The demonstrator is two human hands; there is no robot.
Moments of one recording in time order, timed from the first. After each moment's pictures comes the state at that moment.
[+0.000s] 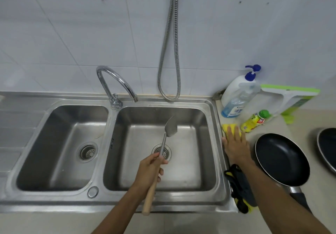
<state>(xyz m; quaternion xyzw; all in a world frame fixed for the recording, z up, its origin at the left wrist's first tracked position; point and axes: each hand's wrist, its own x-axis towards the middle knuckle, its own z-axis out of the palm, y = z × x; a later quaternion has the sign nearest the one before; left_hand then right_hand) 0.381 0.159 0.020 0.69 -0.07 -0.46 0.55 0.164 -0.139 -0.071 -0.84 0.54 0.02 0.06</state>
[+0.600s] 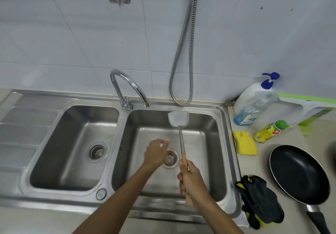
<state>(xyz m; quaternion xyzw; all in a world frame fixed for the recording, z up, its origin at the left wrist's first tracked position) 0.444 0.108 0.005 0.84 -0.25 -0.32 0.36 0.281 0.078 0.048 -0.52 0.51 -0.06 0.68</state>
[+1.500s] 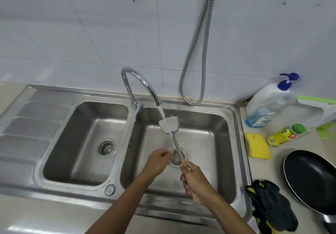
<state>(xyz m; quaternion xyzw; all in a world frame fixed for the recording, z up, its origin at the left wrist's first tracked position) 0.442 0.147 0.015 0.80 -0.19 -0.42 0.39 0.298 0.072 0.036 -0.52 0.47 0.03 0.71</state>
